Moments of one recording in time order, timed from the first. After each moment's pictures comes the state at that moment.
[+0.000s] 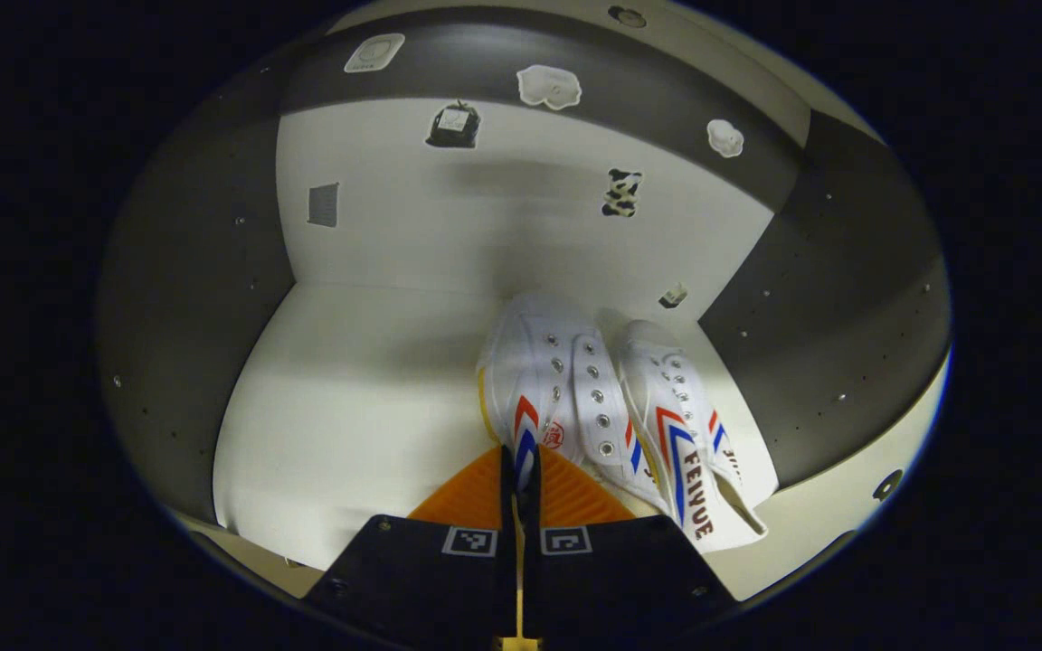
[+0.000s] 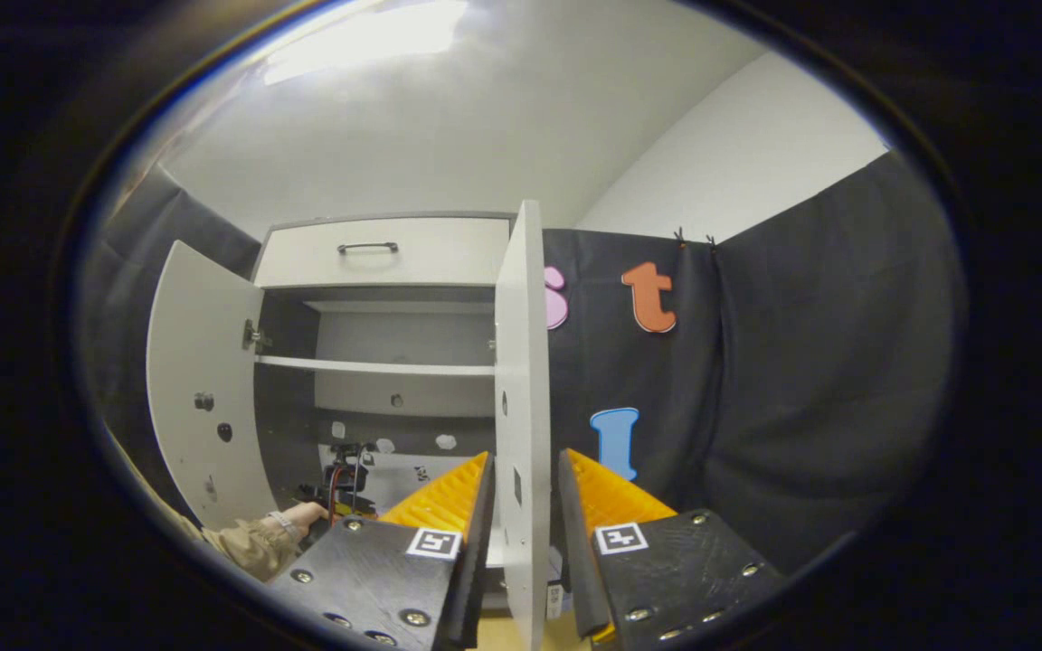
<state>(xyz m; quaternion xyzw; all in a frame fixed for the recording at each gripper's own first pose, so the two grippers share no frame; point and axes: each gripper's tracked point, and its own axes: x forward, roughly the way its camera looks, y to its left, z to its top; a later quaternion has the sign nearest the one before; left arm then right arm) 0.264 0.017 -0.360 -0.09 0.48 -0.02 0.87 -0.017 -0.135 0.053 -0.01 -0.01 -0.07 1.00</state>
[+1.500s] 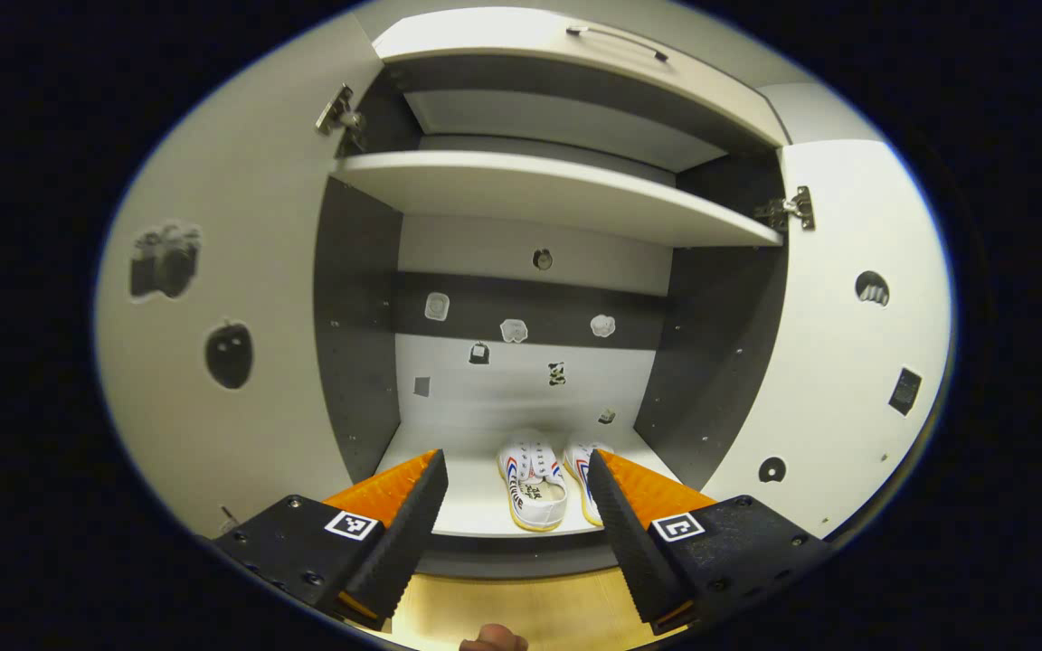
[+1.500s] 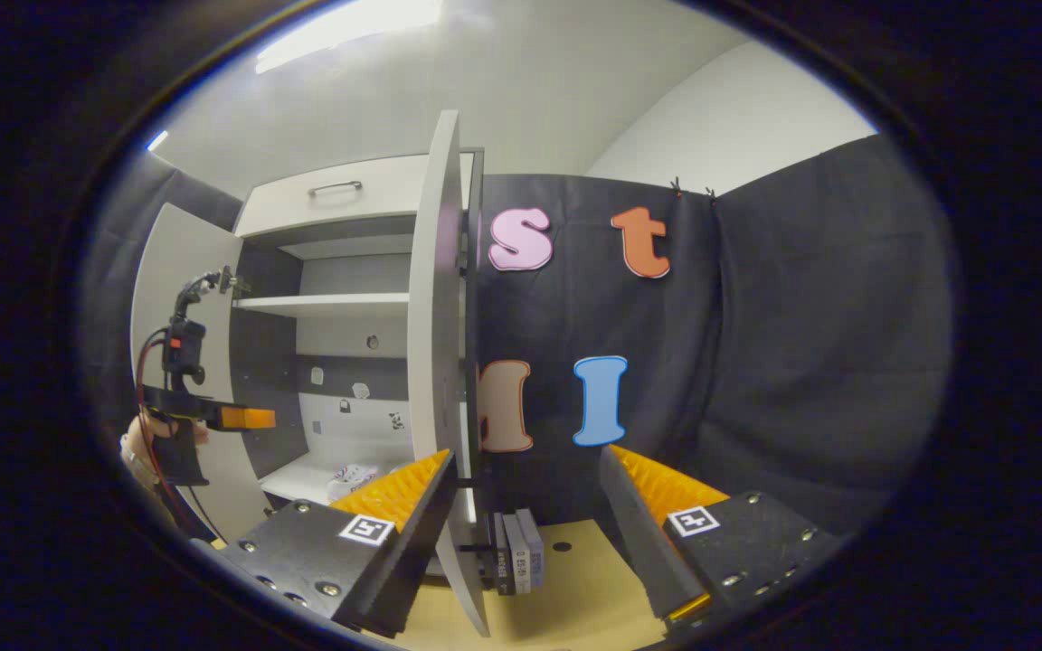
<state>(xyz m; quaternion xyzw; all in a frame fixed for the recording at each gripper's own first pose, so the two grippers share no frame) 0.107 0.013 -0.094 -0.03 0.18 0.00 0.98 0.004 -0.211 -0.036 -0.01 0.07 -0.04 1.00</state>
